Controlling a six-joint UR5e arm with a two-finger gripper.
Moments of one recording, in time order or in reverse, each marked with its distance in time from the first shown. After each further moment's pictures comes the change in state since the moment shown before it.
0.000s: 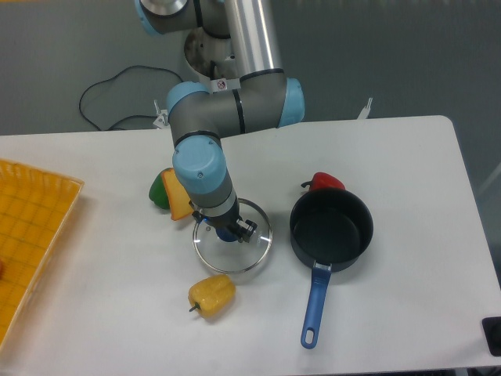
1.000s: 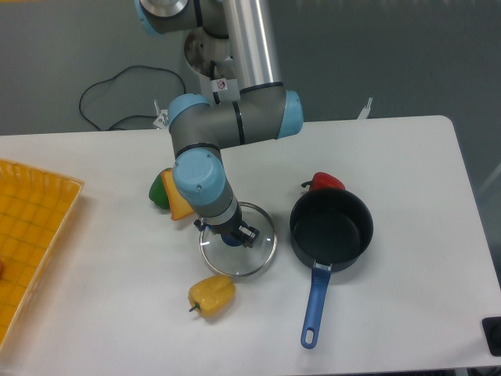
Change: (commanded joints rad) arm -0.012 -0.040 0.000 0.032 0.040 0.011
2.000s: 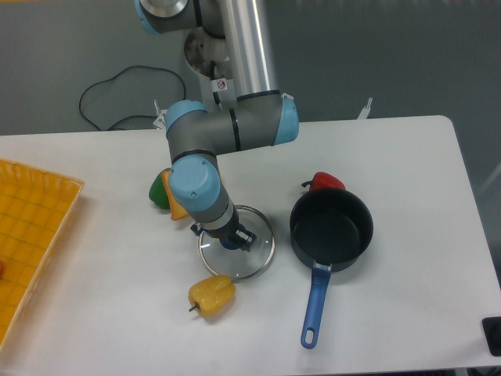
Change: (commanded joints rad) arm -0.012 -0.021 0.002 0.008 0.032 -0.005
